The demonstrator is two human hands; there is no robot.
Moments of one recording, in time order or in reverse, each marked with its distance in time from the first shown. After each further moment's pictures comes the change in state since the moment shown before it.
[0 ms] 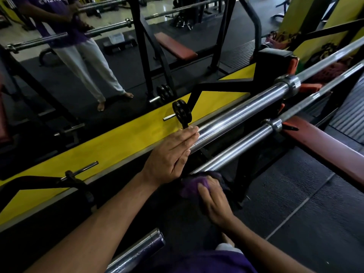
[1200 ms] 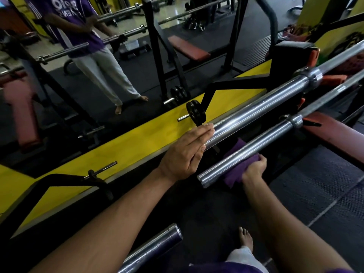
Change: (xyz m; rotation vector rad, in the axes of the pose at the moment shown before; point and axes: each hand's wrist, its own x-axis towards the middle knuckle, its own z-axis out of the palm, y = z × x) left_hand 0.001 0.001 0.000 -0.024 -0.014 -0.005; right_hand 0.089 0.045 -0.036 1.354 0.987 0.863
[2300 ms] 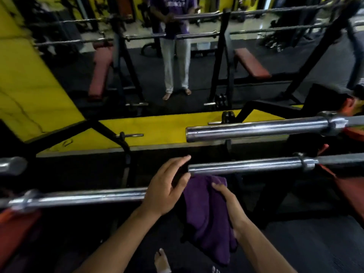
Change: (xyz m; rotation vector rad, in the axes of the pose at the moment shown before) left_hand -0.057 0.178 0.030 0.022 0.280 -0.820; right_hand -0.103 -0.079 -0.075 -0.939 -0.810 0.611
